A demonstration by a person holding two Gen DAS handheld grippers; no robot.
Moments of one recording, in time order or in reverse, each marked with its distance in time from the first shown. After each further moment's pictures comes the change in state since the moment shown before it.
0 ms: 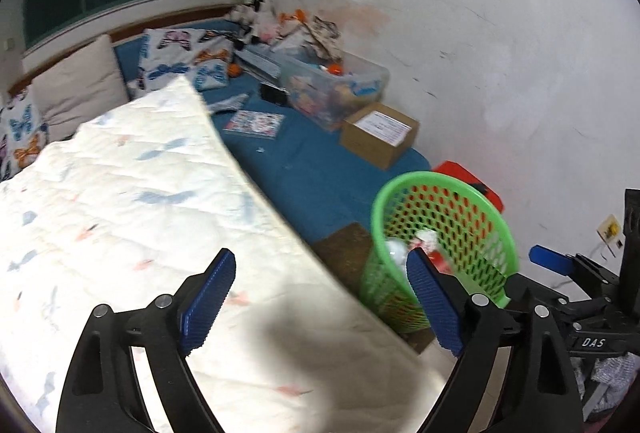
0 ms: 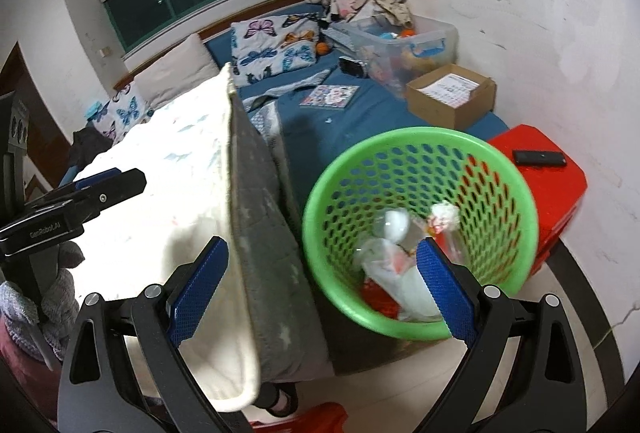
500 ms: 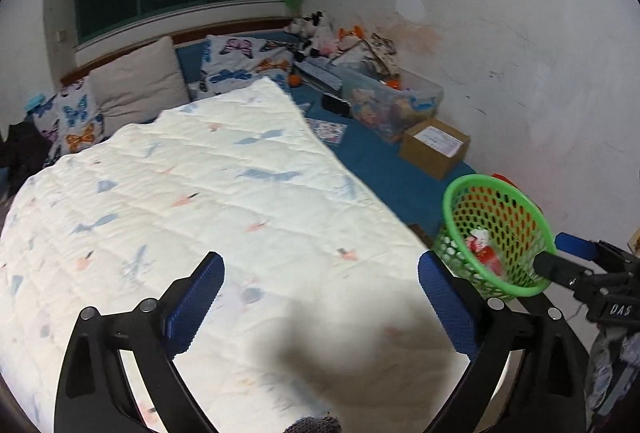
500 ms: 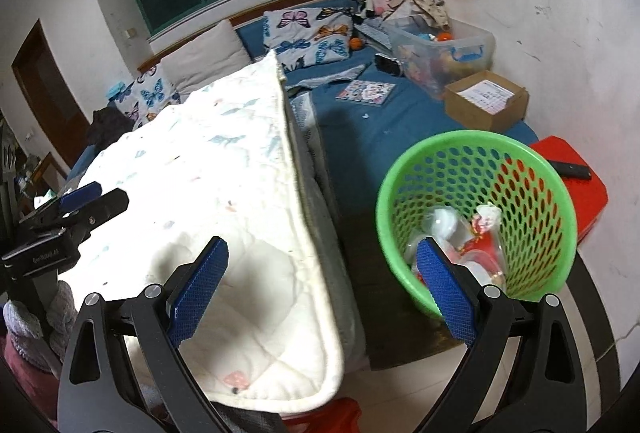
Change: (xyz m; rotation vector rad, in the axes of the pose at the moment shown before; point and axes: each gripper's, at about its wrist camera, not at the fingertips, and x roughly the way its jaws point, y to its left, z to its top) left arm -0.060 0.064 -0.042 -0.063 -0.059 0.171; right arm 0.003 0.064 -0.002 -0.071 0.019 0.061
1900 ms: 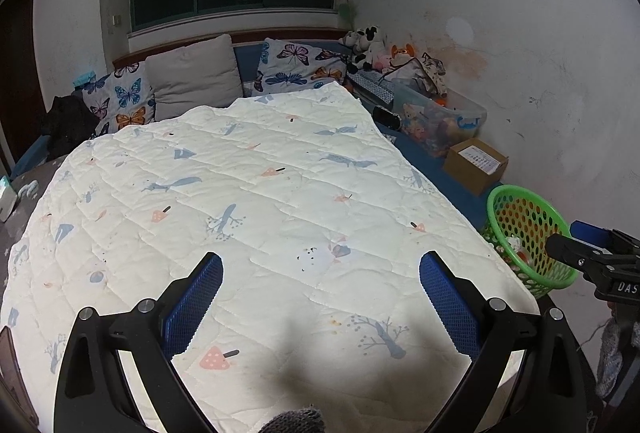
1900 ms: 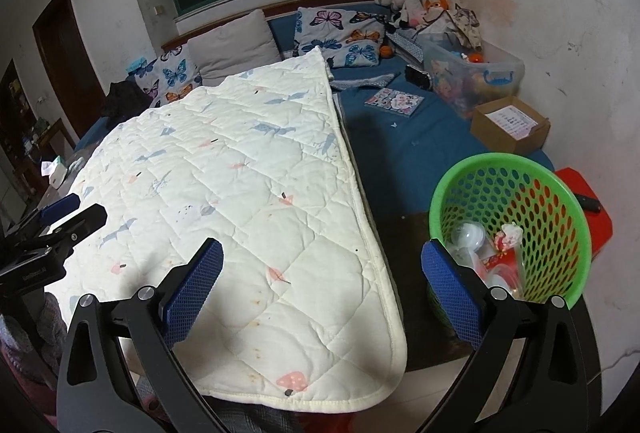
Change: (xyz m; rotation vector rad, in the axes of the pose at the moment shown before) left arm -0.052 0.052 -0.045 -0.101 -0.049 0.122; right arm 0.000 0.064 -0.008 -0.120 -0.007 0.016
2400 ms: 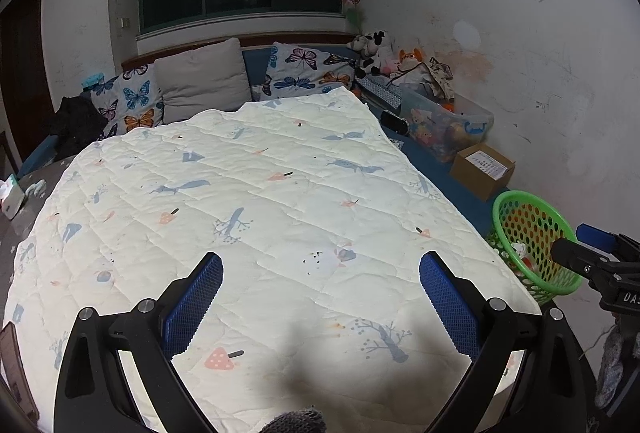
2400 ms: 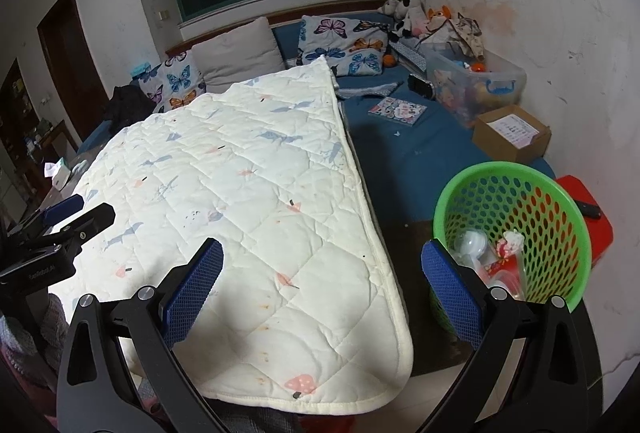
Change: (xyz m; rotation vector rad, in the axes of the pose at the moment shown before) left arm -0.004 0.000 0.001 -0.010 -0.018 0.036; right arm -0.006 0.007 0.002 -0.013 -0.030 0.007
